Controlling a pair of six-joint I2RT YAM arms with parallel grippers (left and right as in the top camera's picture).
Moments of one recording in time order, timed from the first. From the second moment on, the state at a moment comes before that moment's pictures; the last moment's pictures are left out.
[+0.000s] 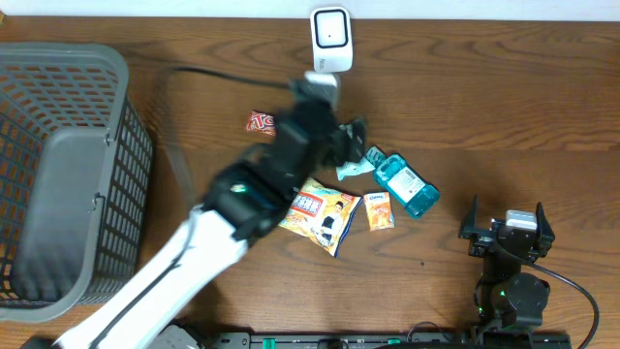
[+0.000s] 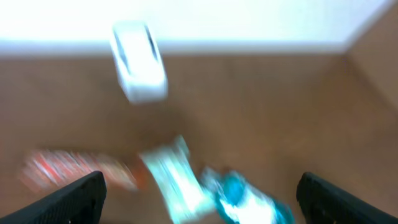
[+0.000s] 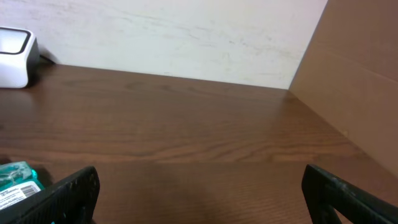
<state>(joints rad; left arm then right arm) -0.71 1.34 1.27 -0.42 -0.23 -0.41 -0.06 0.03 0.01 -0.05 0.17 -0.17</state>
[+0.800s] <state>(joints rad) -0.54 1.17 1.54 -0.40 -0.78 0.25 -0.06 0.03 0.01 -0.05 0.17 -0.17</state>
